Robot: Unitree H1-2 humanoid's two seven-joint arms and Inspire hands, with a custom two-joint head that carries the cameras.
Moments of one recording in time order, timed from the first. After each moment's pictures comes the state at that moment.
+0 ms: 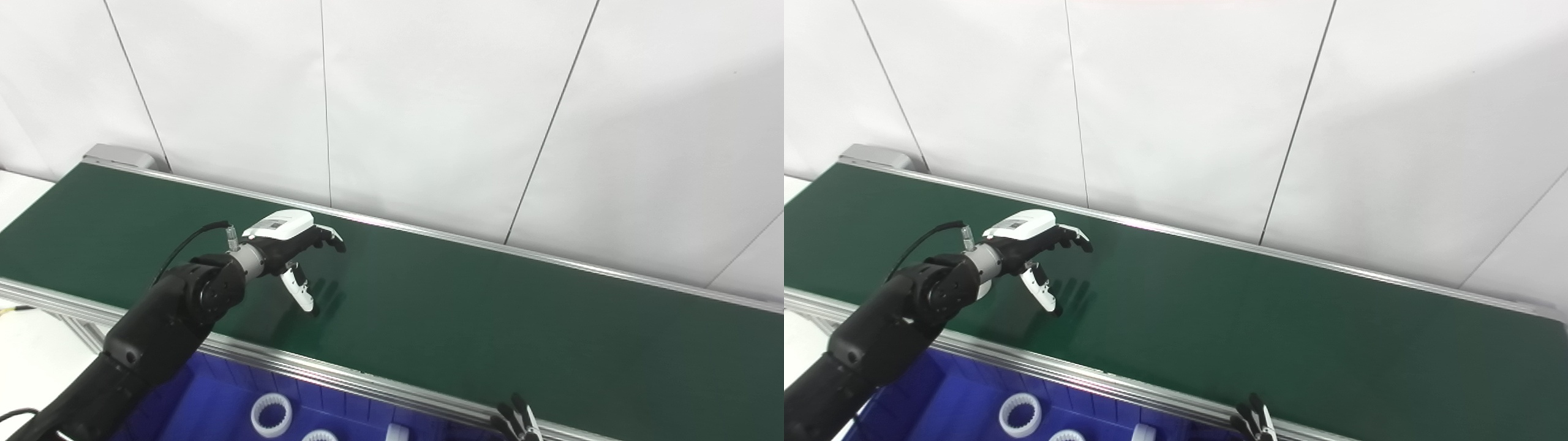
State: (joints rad) left arm -0.38 0.52 -0.29 0.13 0.65 0.10 -0.41; right arm 0.36 -0.01 0.23 0.09 -0.12 -0.42 -0.01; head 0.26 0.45
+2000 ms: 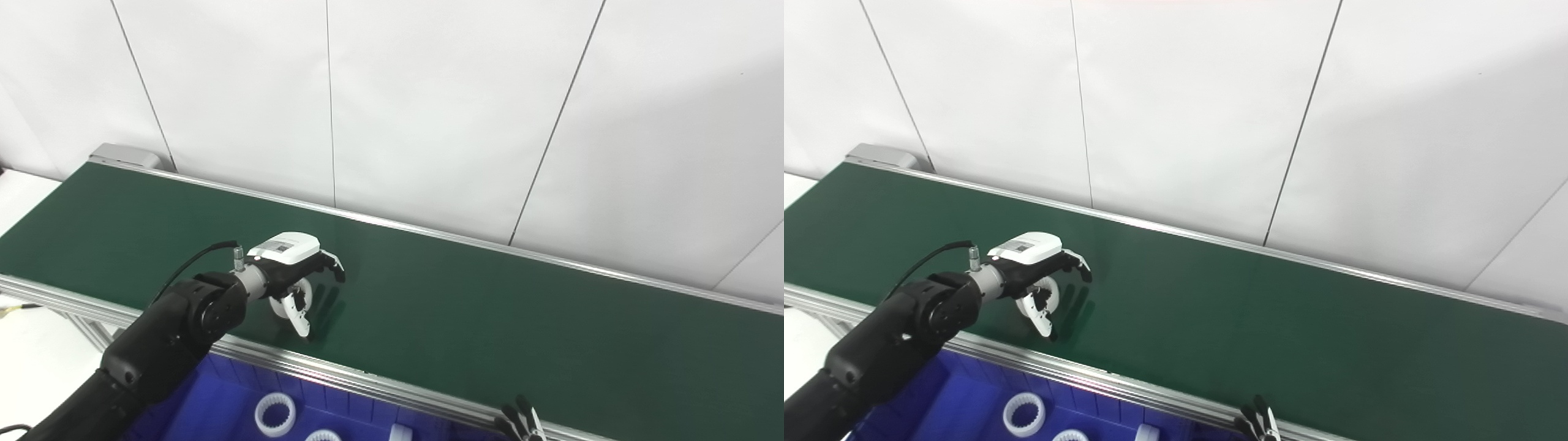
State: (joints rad) left arm -0.32 0.54 -0.33 0.07 0.73 0.07 -0.45; right arm 0.36 -0.01 0.23 0.09 -0.11 -0.42 -0.01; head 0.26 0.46
